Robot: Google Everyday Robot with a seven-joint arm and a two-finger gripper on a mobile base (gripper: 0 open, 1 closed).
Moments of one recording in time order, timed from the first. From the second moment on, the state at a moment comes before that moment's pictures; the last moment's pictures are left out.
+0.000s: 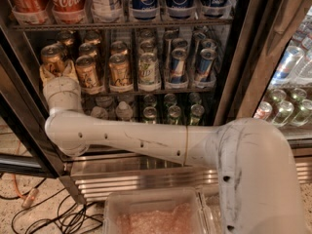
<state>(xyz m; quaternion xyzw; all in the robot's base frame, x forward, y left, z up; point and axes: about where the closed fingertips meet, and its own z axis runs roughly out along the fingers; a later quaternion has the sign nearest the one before) 0.710 0.275 0.876 -0.10 0.64 0.14 0.75</state>
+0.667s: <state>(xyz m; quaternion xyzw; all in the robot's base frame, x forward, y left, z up) 0.680 0.260 0.902 -0.14 0.62 0.15 0.76</state>
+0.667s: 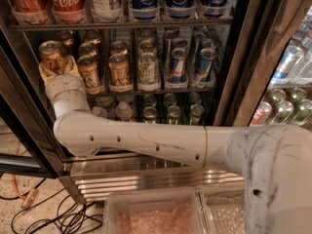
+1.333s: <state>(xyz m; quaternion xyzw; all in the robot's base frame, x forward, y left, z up) 0.630 0.246 0.914 -0.19 0.62 0.21 0.73</state>
